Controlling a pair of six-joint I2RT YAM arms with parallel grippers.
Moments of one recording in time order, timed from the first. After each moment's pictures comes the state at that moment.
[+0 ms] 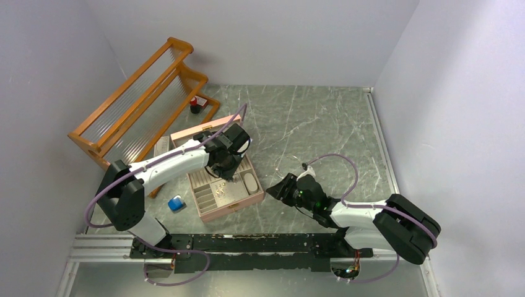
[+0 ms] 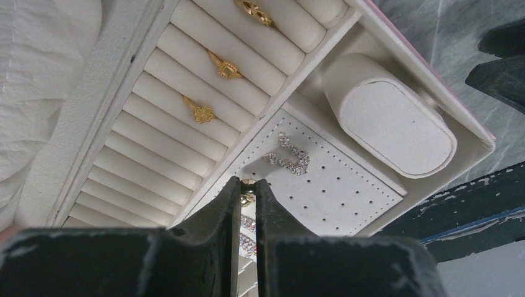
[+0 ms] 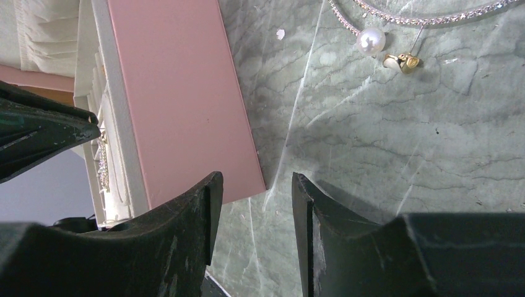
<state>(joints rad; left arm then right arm) -0.80 1.57 1.19 -0.88 -0.07 -0.26 0.82 1.21 0.14 0.56 0.06 1.11</state>
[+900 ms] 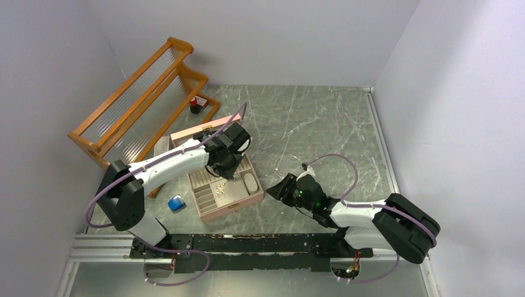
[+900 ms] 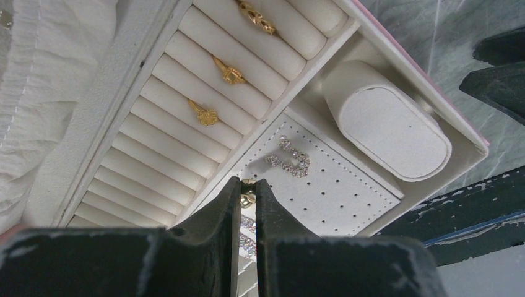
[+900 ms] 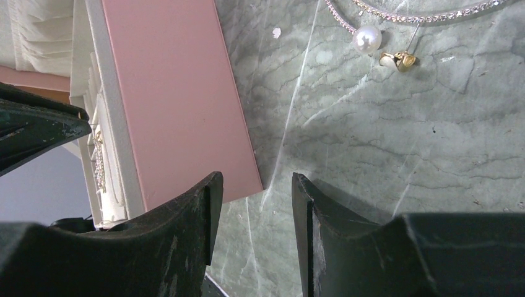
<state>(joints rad) -0.80 1.57 1.20 -0.88 -0.09 -0.27 0.82 1.21 0.14 0.56 0.06 1.11</state>
